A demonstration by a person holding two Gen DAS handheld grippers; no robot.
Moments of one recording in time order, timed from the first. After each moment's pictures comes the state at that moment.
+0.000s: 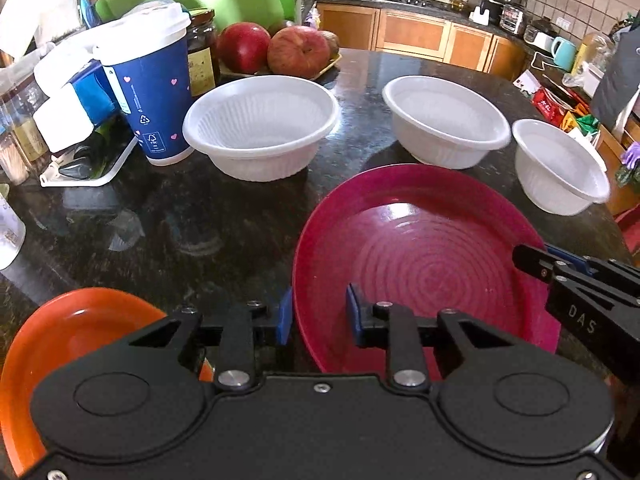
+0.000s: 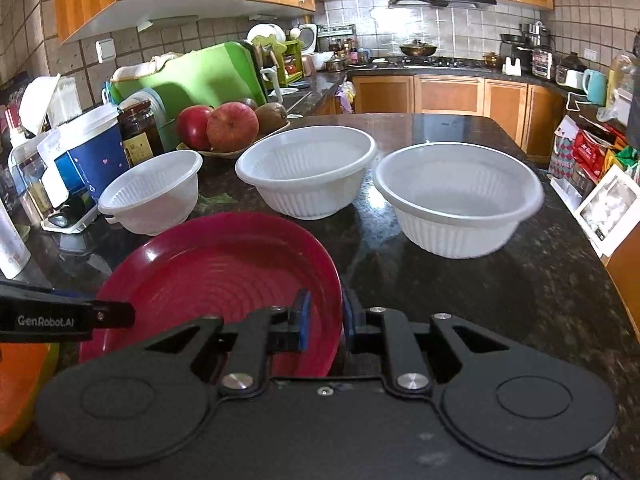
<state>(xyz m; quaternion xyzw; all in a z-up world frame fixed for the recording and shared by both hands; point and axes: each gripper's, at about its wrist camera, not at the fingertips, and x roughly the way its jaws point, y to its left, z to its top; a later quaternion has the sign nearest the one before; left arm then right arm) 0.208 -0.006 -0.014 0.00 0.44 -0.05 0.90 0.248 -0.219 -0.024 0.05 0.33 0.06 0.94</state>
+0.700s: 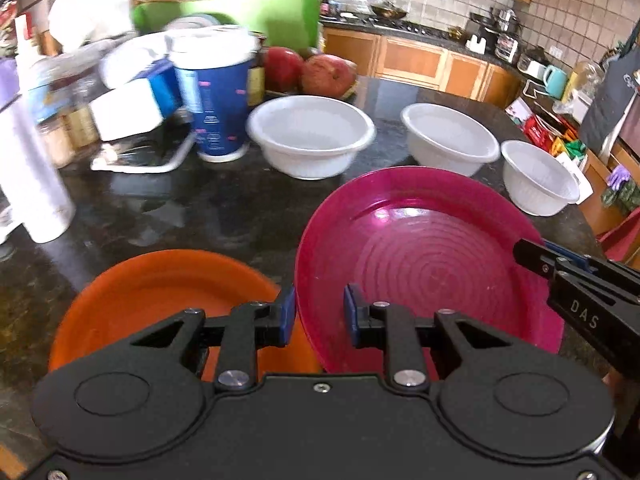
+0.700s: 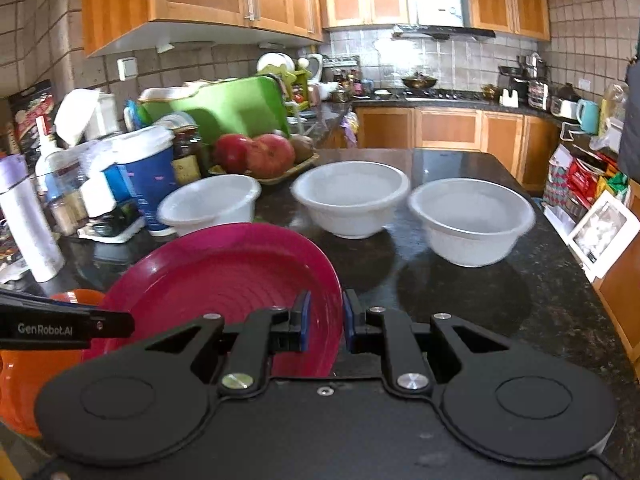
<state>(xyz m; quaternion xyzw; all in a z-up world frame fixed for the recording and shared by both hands) 0.152 0.049 0.010 -0.03 0.40 -0.05 0.91 0.186 -0.171 0.010 0.03 0.28 0.06 0.96</state>
